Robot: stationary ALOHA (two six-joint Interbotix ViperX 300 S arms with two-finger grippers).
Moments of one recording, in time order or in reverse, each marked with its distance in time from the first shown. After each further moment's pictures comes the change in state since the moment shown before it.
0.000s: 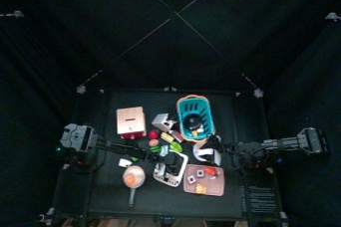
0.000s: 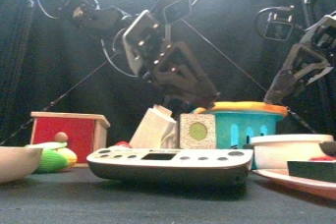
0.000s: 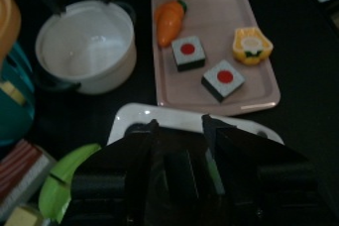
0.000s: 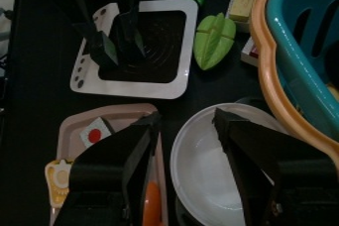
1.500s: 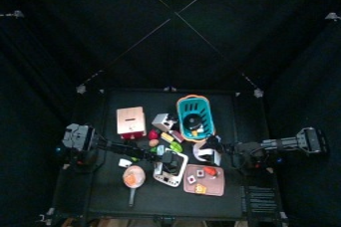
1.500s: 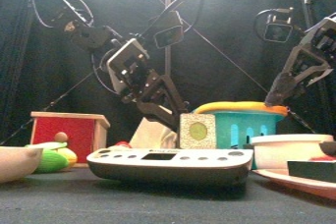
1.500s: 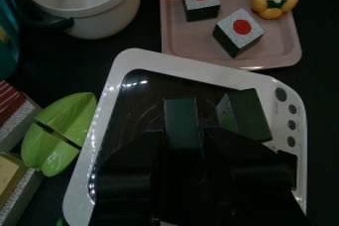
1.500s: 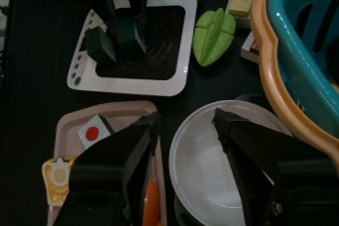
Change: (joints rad) left arm 0.025 0.031 0.052 -0.044 0.006 0.000; right arm 0.000 0.015 0.000 -0.002 0.000 0.000
